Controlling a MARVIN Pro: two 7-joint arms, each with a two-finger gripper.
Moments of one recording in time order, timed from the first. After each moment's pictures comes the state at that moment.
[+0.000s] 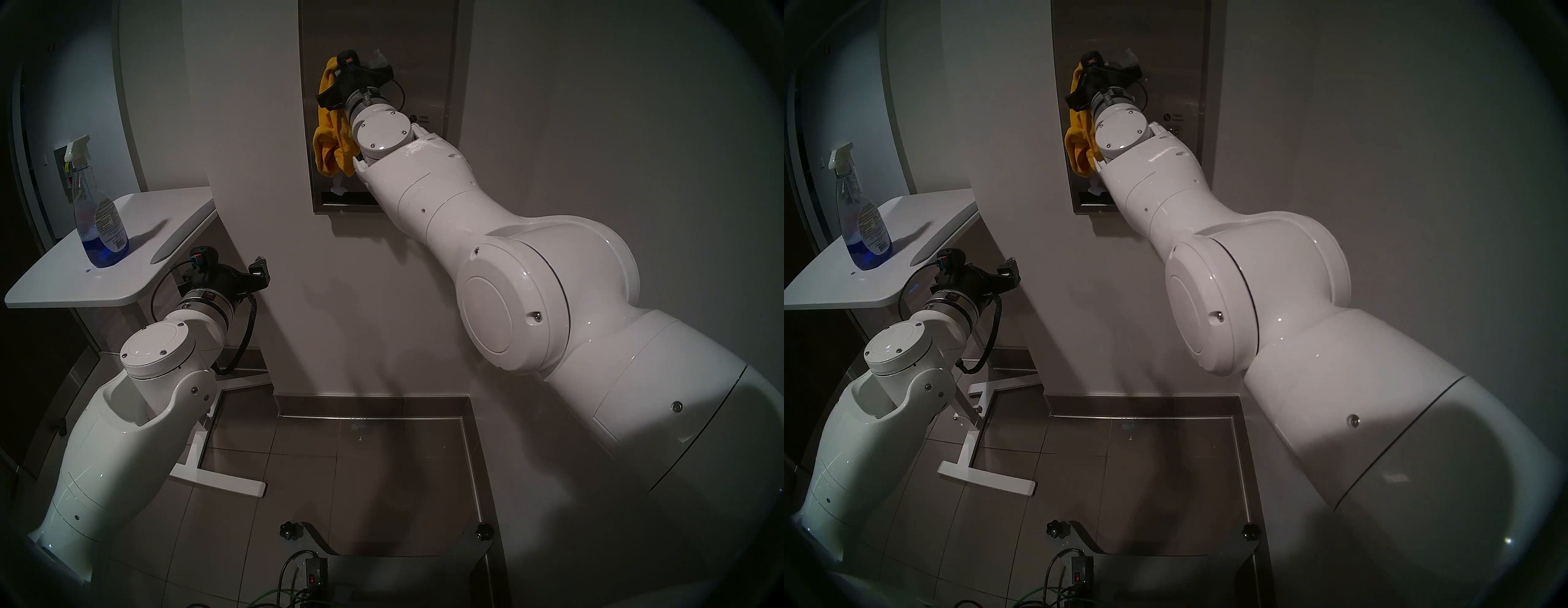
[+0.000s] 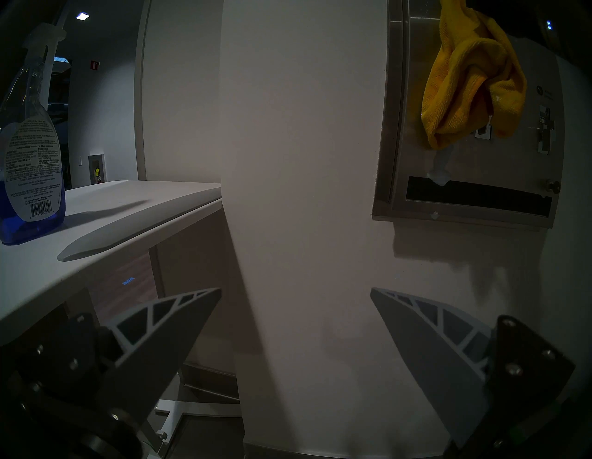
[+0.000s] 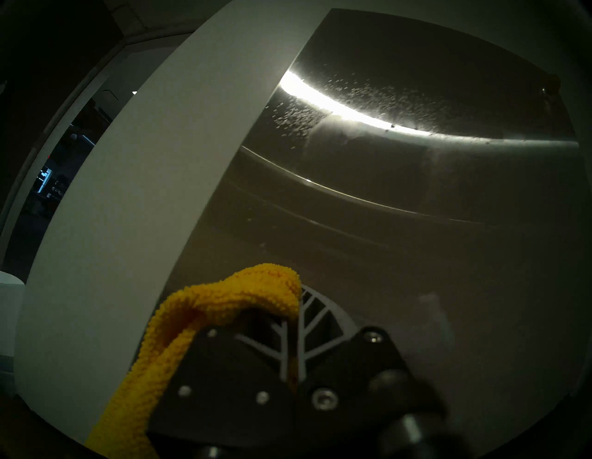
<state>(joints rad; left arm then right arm) 1.66 -0.89 -1.48 -2.15 -0.78 0.36 0.63 -0.13 -1.95 1.40 -0.30 -0.33 -0.26 -0.15</state>
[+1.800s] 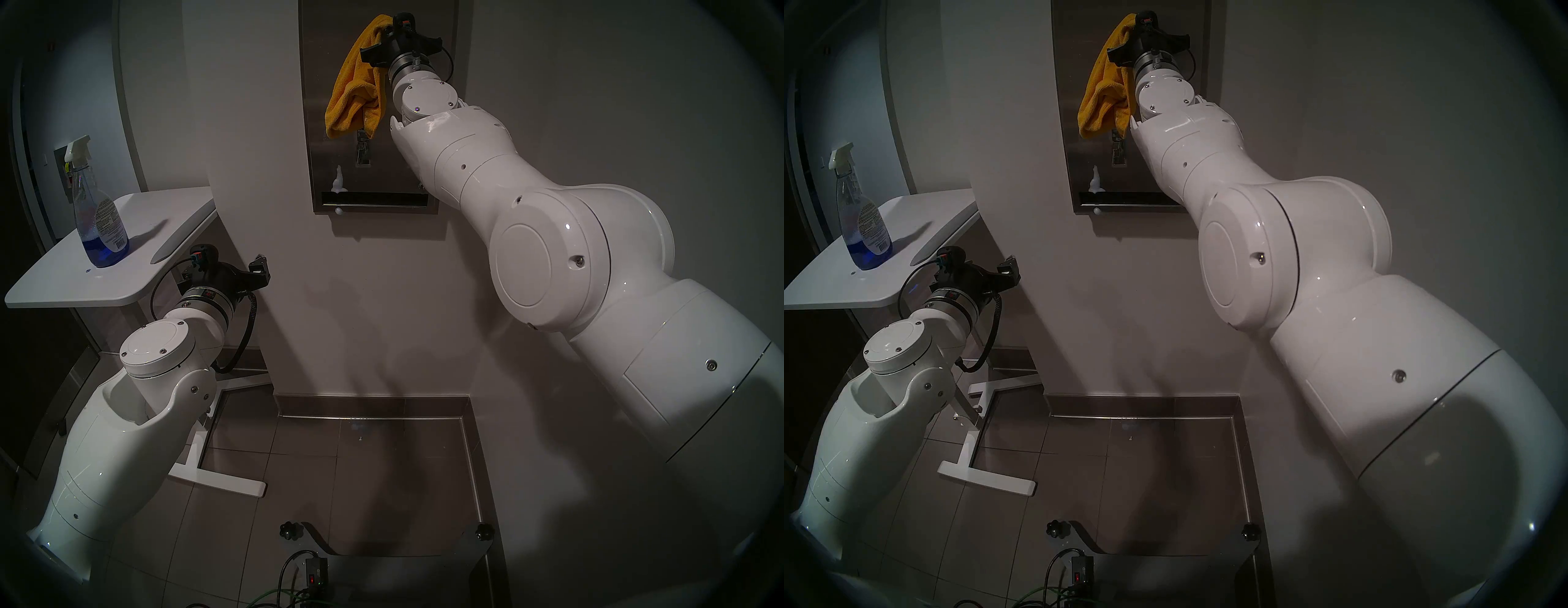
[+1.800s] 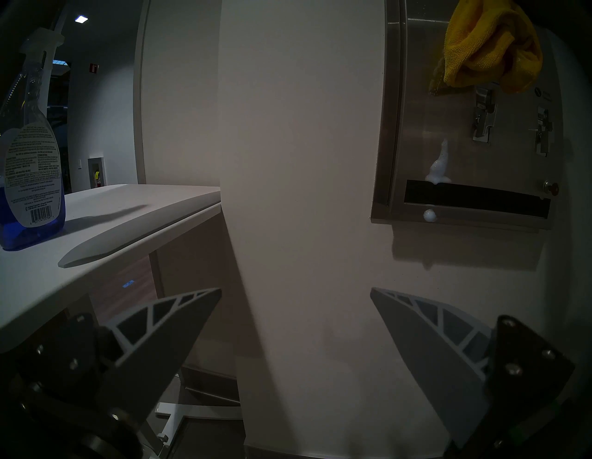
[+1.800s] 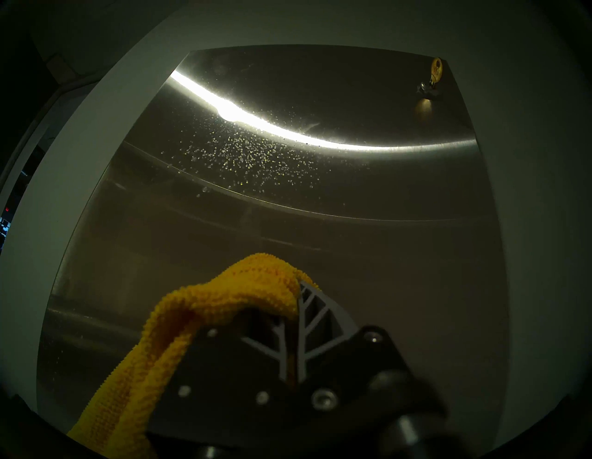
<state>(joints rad) 1.66 -0.88 -1.48 -2.16 -0.79 0.36 0.63 -0.02 -1.86 1.53 -0.25 -0.22 -0.36 -0.15</state>
